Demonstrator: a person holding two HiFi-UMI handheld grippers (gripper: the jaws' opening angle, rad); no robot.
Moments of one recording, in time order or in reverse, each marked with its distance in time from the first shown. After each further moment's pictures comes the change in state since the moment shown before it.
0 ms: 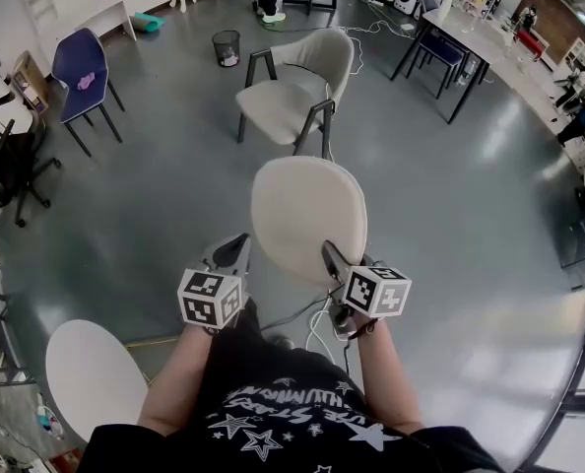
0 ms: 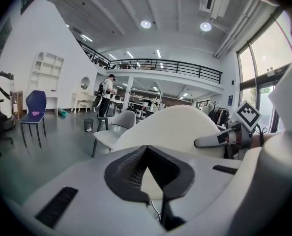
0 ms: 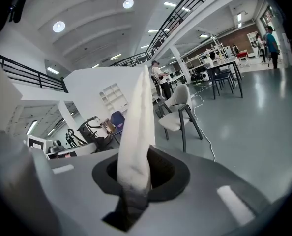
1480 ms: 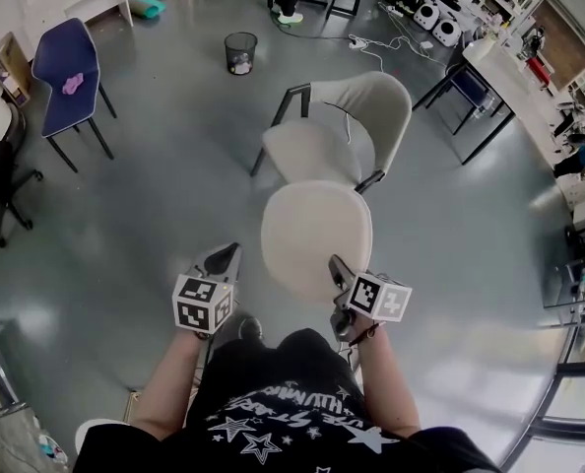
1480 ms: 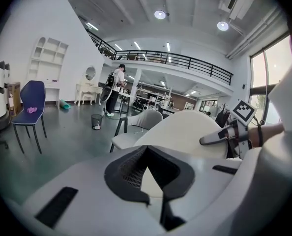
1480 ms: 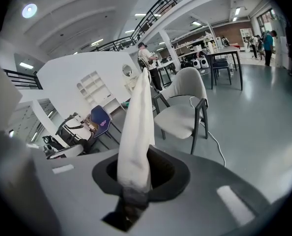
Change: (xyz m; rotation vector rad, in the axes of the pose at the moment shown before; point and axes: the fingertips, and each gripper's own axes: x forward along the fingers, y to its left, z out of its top) left arm 0.143 0.322 0.100 -0.062 0.089 -0.002; right arm 0.314 0.016 0.125 0.101 0.148 -0.190
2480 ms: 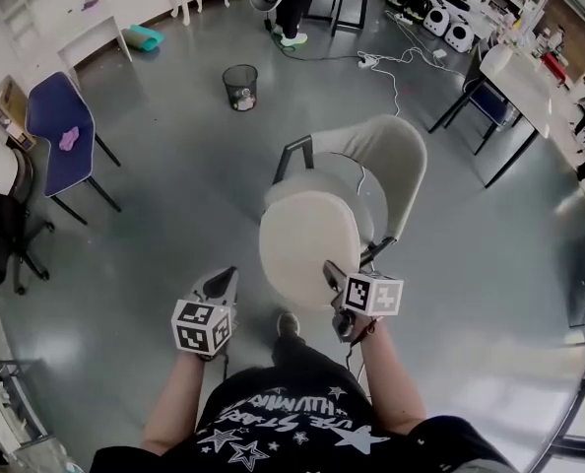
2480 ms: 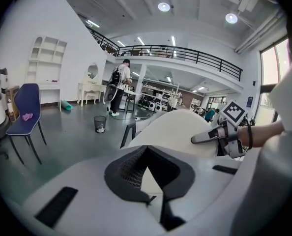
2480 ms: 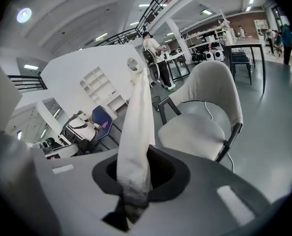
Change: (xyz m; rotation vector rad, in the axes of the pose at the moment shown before) left arm 0.153 0.081 0.101 -0.001 0.052 0.069; right arm 0.175 -0.035 0.158 -0.038 0.086 0.101
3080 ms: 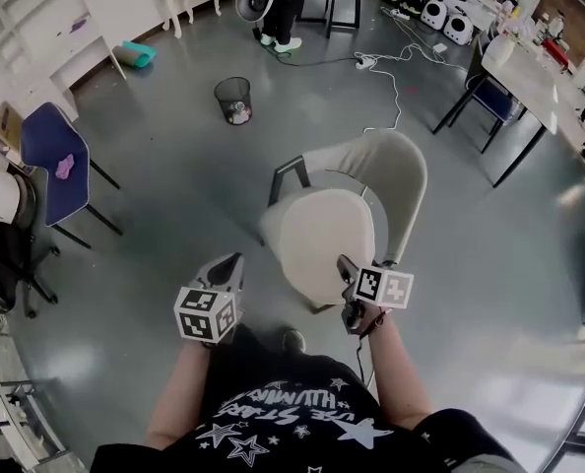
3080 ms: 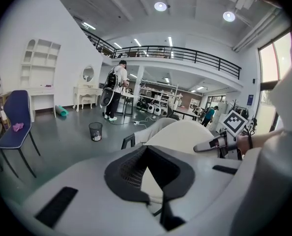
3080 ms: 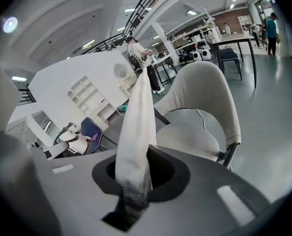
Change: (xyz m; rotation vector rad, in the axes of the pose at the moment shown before) left arm 0.103 0.003 0.085 0.036 -0.027 -0.011; right arm 0.037 -0.087 0.081 0.119 -0.053 -0.058
